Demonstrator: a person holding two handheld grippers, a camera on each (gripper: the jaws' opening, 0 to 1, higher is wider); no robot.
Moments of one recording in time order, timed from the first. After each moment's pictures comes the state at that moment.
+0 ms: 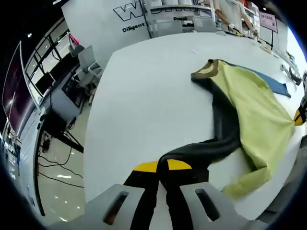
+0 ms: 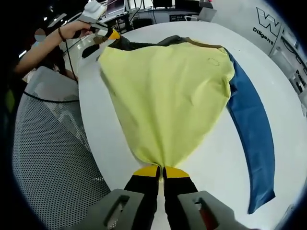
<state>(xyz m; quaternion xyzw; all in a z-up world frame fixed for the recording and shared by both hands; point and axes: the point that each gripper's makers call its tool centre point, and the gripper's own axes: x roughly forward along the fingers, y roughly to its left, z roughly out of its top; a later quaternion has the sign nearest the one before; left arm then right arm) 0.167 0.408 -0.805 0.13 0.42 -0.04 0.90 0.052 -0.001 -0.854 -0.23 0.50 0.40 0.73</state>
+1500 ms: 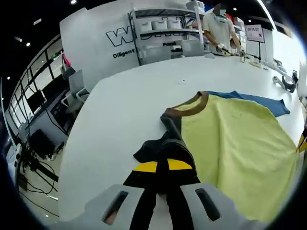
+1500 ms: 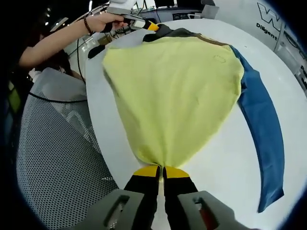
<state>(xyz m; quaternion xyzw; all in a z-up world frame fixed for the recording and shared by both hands) 0.253 0.330 -0.814 0.12 0.32 -0.11 0.93 0.037 0.007 -0.857 -0.20 0.52 0.42 0.72</state>
